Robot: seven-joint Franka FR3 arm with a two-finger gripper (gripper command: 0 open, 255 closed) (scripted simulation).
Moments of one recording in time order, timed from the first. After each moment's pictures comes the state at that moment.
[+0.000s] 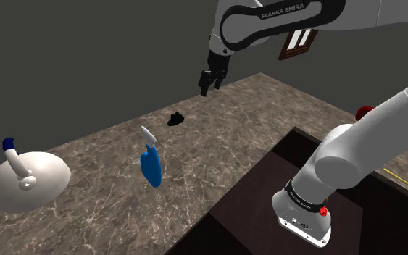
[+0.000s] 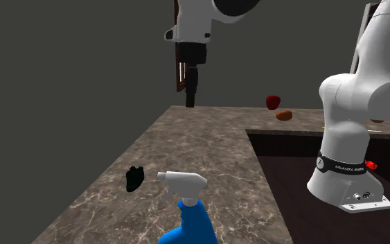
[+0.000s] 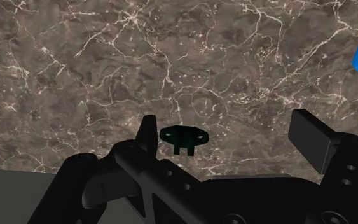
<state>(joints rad) -0.04 -0.28 0.08 -2.30 0.02 2.08 -0.04</state>
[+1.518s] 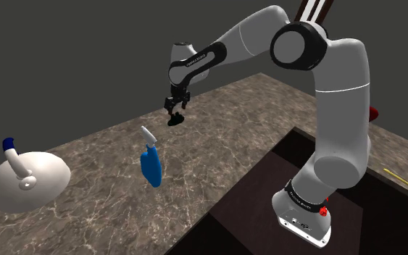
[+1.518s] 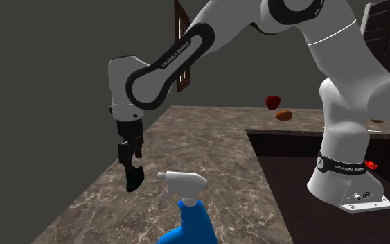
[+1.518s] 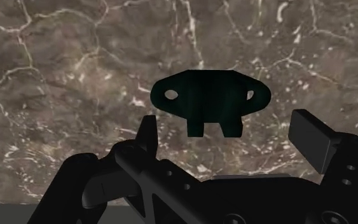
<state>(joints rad) -0.04 0.57 0.06 -1.73 -0.04 2.31 0.04</state>
